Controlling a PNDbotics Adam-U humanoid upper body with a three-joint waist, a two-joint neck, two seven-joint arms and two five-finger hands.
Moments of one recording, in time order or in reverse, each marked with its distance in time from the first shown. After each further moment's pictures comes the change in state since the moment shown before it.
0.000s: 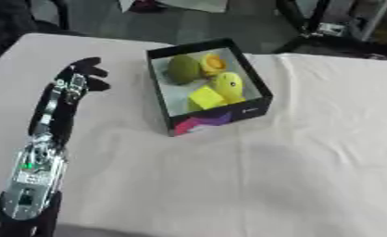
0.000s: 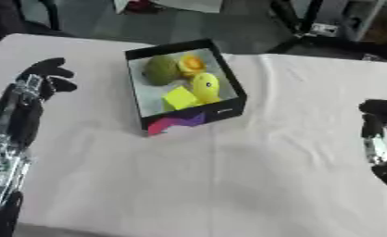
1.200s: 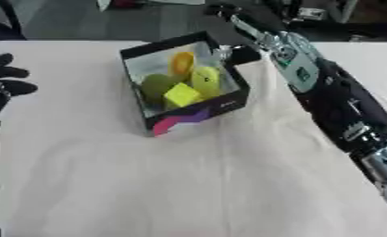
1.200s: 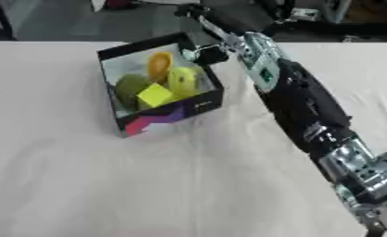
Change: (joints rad) left arm -0.109 -0.075 -0.036 -0.036 0.017 -0.014 -0.051; right arm -0.954 -0.207 0.321 0.867 0.494 -0.085 0.047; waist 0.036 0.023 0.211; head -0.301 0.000
